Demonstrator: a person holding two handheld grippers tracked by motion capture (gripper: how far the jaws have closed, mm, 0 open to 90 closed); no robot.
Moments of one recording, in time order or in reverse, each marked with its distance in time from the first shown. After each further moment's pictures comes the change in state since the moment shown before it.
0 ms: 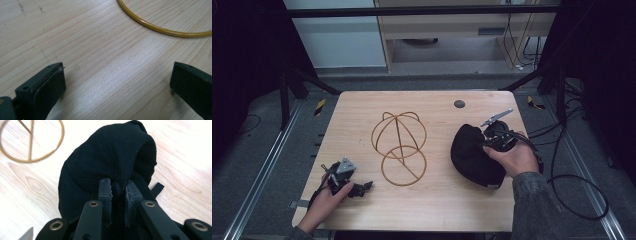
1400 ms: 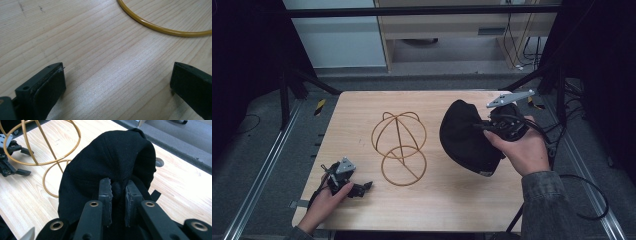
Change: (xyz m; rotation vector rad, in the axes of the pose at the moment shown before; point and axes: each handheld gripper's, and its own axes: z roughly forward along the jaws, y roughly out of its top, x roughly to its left) left arm 0.000 0.000 0.000 -0.003 0.001 -0.001; right arm 0.027 0.035 -0.085 -0.254 0.029 -0.036
